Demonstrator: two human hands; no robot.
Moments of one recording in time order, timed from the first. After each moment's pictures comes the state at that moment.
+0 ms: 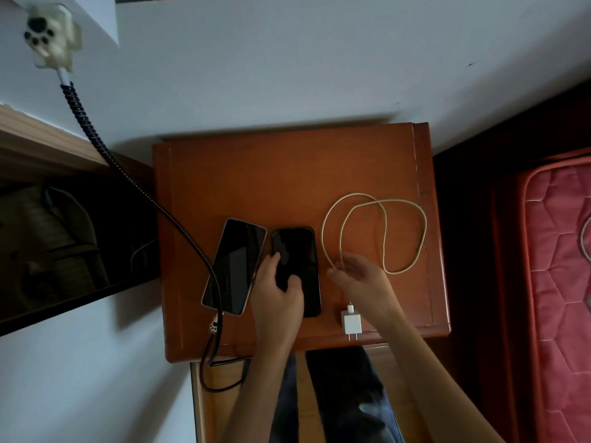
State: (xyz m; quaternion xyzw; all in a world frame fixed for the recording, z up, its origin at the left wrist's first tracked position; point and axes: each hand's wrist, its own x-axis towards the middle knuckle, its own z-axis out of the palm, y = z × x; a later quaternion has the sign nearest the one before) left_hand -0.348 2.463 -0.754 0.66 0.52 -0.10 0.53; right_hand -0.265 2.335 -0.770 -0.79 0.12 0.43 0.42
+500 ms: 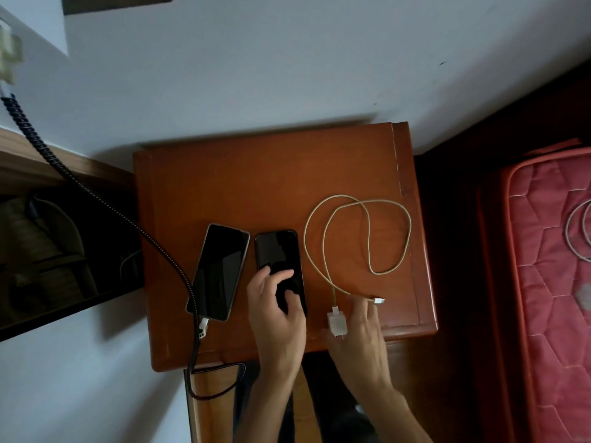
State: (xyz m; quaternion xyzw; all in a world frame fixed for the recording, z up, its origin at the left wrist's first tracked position) left_hand -0.356 2.425 -0.746 0.75 0.46 0.02 0.48; right_hand -0.340 2.301 -0.761 -0.91 0.01 0.33 0.25
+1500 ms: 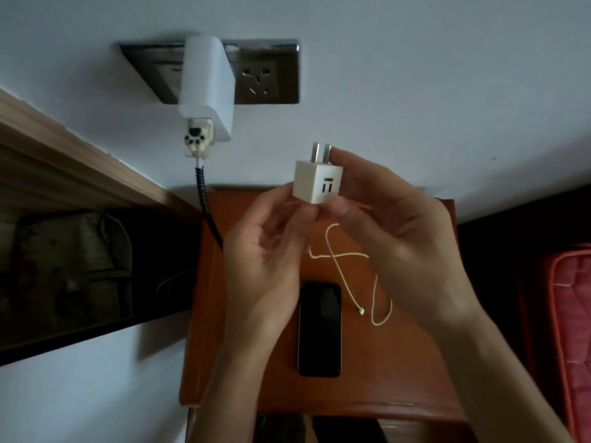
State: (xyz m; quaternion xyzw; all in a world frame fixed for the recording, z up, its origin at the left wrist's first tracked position) left_hand -0.267 2.550 -0.613 0.63 0.27 0.23 0.69; right_hand -0.176 2.445 -0.598 -0.66 -0.22 0.26 0.67
